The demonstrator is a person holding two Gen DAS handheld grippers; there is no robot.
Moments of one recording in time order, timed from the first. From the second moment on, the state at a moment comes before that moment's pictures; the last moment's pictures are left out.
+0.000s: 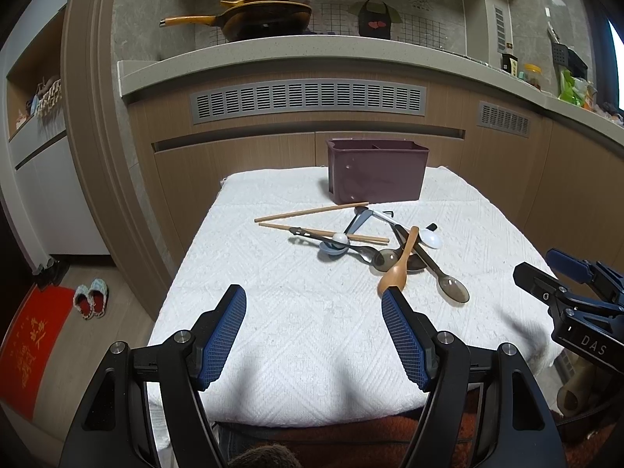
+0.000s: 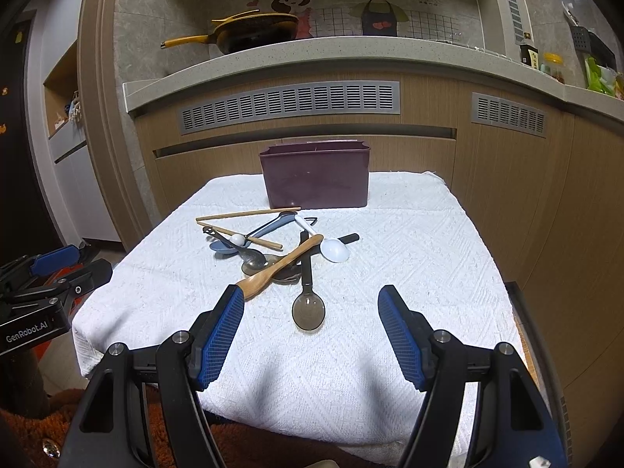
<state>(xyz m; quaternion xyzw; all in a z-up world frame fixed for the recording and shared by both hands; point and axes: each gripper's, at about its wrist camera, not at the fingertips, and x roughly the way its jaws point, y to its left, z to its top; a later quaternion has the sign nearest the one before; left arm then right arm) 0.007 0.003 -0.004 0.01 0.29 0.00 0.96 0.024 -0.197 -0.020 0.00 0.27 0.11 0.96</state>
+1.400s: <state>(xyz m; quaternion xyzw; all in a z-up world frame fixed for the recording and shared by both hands) 0.007 0.004 -0.008 0.01 0.29 0.00 0.96 0.026 -0.197 -0.021 0.00 0.28 0.11 0.95</state>
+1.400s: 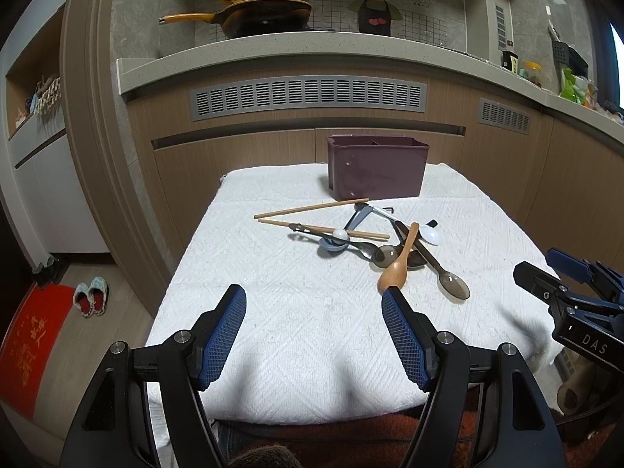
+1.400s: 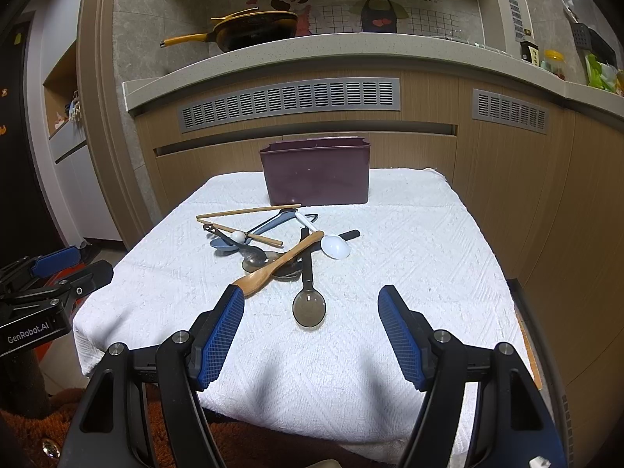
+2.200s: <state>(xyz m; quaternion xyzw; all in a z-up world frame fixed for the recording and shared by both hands) 0.091 0.013 0.019 0.00 0.27 -0.02 0.96 0.122 -0.191 0.011 -0.02 0.28 0.14 0.95</state>
